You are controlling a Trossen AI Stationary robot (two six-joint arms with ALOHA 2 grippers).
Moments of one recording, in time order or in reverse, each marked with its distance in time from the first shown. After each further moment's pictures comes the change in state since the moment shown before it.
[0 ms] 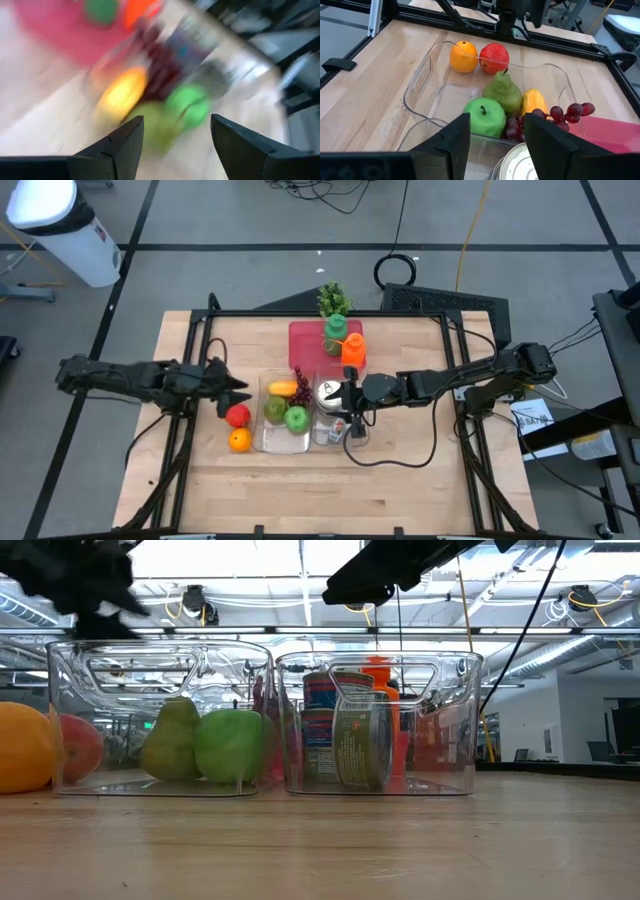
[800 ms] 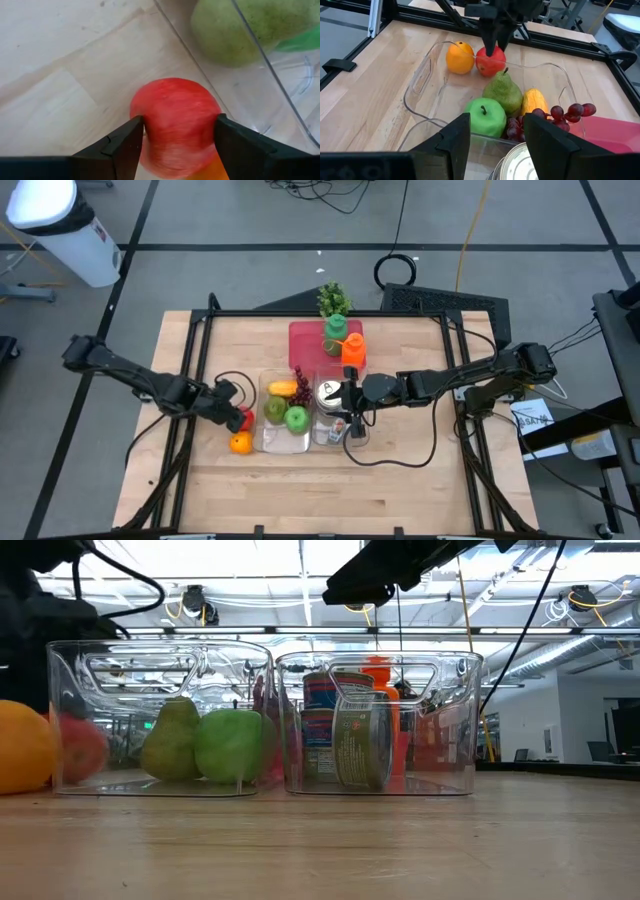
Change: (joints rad) left arm -0.224 0.363 0.006 -0.317 -0.008 -0.597; right arm 0.000 0.000 0.000 0.000 0.000 0.007
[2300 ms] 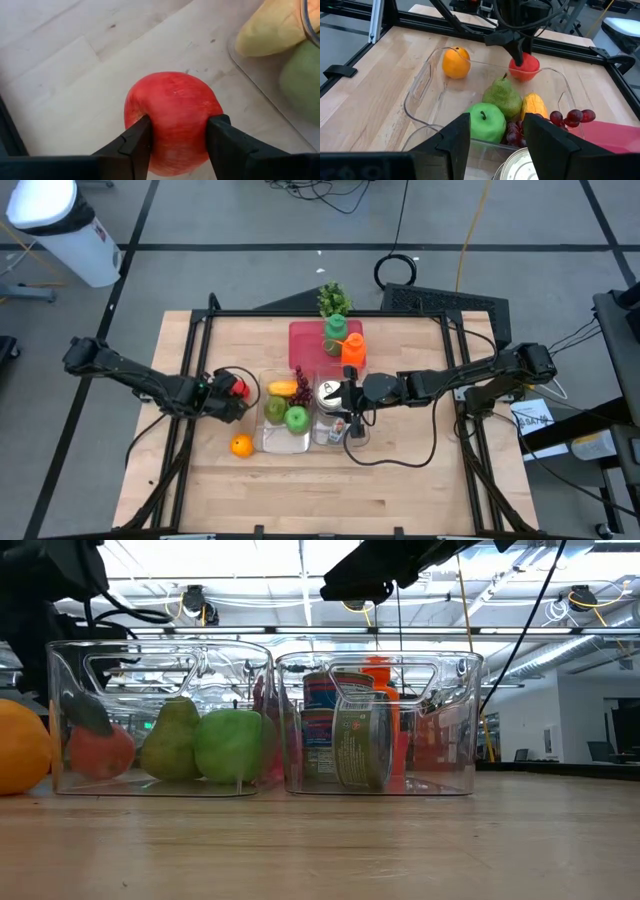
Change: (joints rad) left arm 0.072 0.126 -0.005 -0.125 -0.298 0.095; right arm 0.000 0.000 0.000 0.023 0.000 0.004
